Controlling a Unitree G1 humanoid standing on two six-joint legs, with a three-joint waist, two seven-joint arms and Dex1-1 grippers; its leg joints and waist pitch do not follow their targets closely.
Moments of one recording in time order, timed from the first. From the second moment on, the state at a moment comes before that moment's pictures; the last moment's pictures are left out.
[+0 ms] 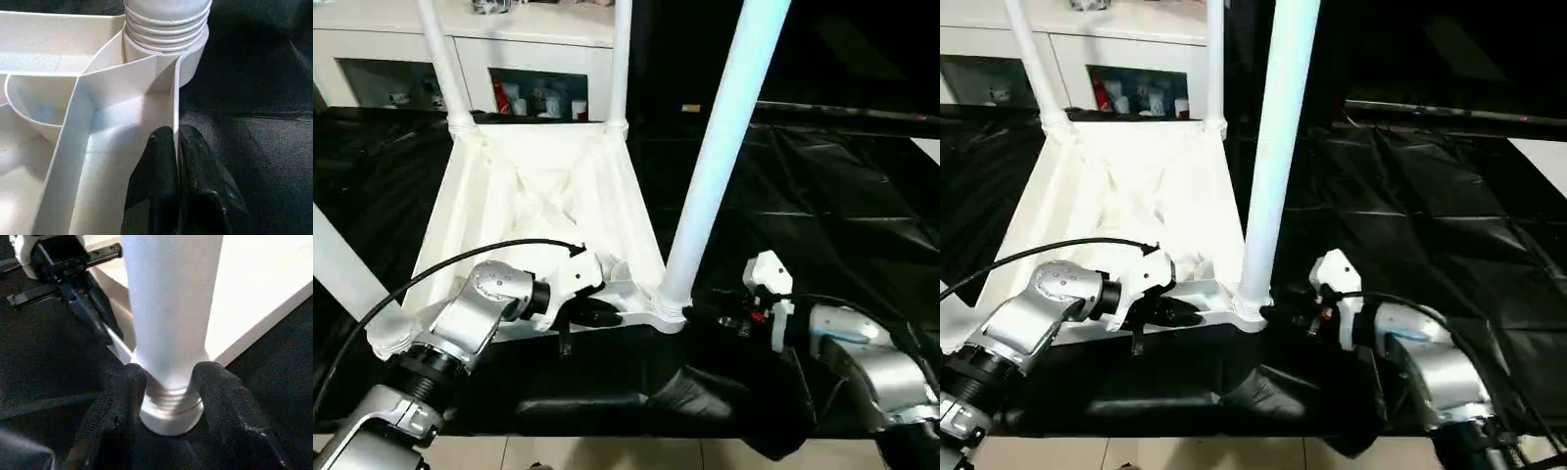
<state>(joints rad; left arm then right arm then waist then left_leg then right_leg) -0.51 0.47 -0.39 0.37 -0.05 0.26 -1.15 -0.24 -0.44 0.13 0.15 0.27 0.27 0.99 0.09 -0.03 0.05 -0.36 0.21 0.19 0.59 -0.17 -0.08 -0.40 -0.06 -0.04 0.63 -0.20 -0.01</state>
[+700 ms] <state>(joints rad) -0.51 0.47 -0.38 0.39 -0.04 0.25 -1.15 -0.31 -0.38 0.17 0.29 0.20 0.16 0.98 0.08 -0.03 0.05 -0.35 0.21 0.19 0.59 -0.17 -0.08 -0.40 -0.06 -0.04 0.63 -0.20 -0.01</state>
